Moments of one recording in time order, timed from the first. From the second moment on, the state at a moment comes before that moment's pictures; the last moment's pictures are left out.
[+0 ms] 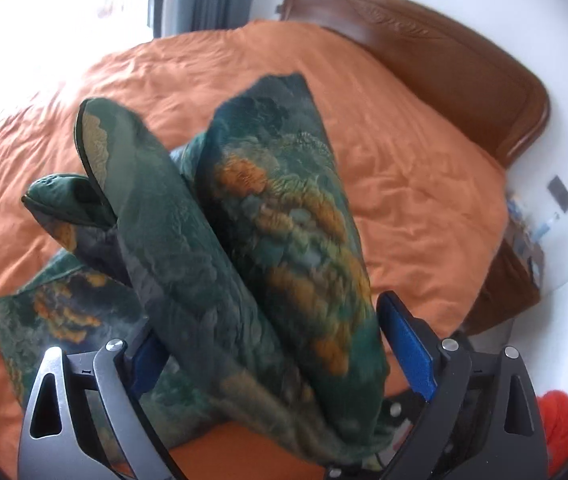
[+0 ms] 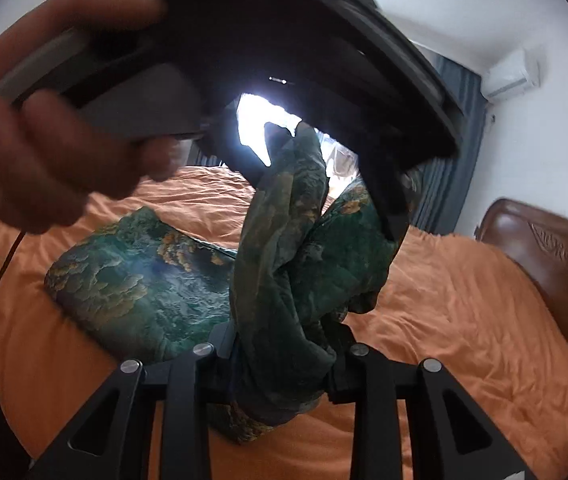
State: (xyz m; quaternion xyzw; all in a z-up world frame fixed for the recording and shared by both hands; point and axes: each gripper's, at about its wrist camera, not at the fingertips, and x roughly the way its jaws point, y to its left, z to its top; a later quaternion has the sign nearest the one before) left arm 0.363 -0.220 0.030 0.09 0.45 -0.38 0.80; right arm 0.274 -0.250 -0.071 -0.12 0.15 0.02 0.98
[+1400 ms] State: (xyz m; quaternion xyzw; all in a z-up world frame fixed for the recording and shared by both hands) left arm 0.476 0.069 -0.148 -0.10 0.53 -0.23 0.81; right arm 0.476 -0.155 -0.151 0.01 0.35 0.25 0.90
